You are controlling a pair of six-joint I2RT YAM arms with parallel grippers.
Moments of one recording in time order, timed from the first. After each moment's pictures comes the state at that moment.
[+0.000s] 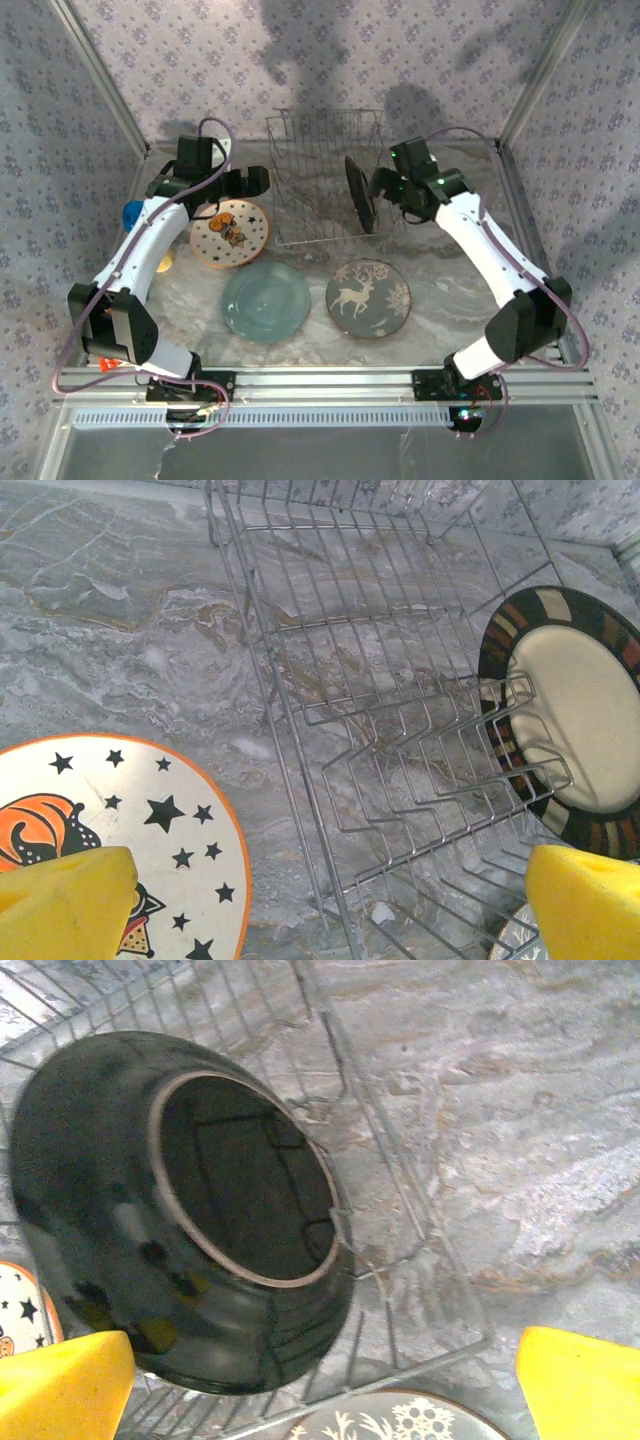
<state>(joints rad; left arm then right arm) -0.23 1.48 1.38 -0.61 0.27 -0.29 0.40 1.49 1.47 -0.89 0.16 0.71</state>
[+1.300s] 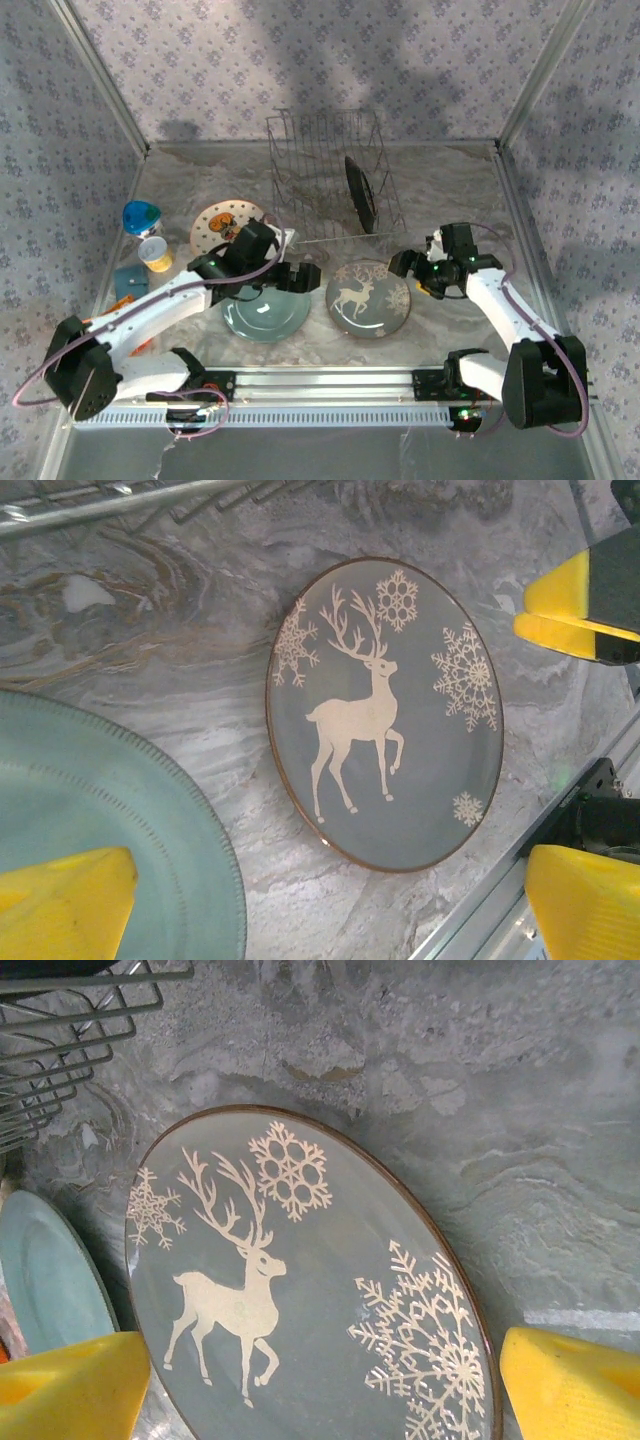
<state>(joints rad) -0.76 1.19 0.80 -0.39 0.31 -0.57 0.11 1.14 0.63 -0.60 -0.47 0.52</state>
